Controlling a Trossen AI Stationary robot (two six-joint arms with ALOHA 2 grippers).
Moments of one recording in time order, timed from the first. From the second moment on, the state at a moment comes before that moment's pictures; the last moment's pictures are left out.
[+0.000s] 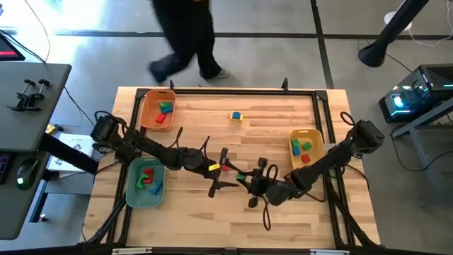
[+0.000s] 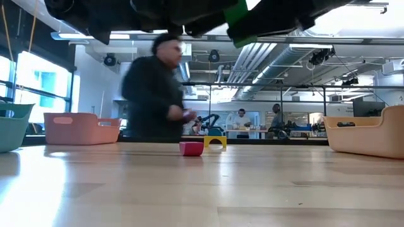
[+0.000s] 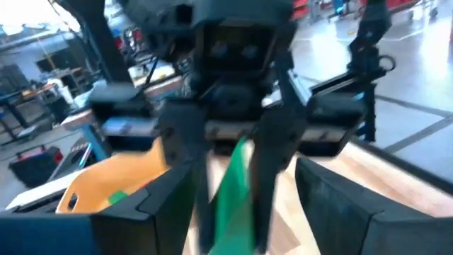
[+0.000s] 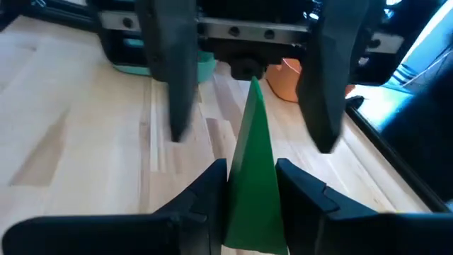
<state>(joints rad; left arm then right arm) -0.23 1.74 0.81 0.86 0.04 0.31 0.55 1.66 0.91 0.26 0.83 0.02</state>
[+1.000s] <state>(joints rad) -0.23 1.77 0.81 0.88 0.05 0.25 0.46 1.71 0.91 0.41 0.66 0.00</state>
